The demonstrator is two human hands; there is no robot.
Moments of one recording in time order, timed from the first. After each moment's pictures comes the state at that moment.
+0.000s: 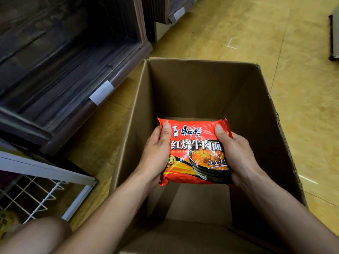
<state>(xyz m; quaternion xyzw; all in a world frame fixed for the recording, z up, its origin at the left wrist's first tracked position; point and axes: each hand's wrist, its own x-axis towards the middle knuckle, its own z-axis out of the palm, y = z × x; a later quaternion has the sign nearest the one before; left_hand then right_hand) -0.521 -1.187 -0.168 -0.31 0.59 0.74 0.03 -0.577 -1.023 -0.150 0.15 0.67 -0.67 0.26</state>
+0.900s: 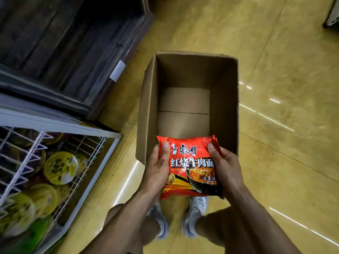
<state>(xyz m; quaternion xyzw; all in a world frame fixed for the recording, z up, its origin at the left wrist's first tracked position) -0.396 -1.163 0.044 -0.45 0.57 0.66 0.17 -0.461 -1.007 0.063 0.29 0.69 -0.58 0.34</state>
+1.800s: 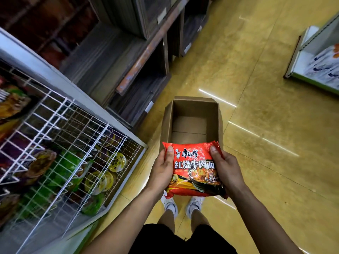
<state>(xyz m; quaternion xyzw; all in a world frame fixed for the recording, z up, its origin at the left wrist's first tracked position) -0.315 -1.171 0.408 -0.40 0.60 0.68 0.14 -0.387 -1.004 0.415 0.20 0.72 -0.58 0.33</state>
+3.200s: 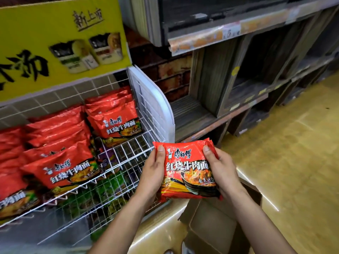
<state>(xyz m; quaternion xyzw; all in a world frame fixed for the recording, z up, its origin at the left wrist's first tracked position) -0.283 -1.320 0.551 -0.43 0.55 0.68 -0.21 -0.432 -1.210 0.551 -0.17 0.72 -0.59 0.34</state>
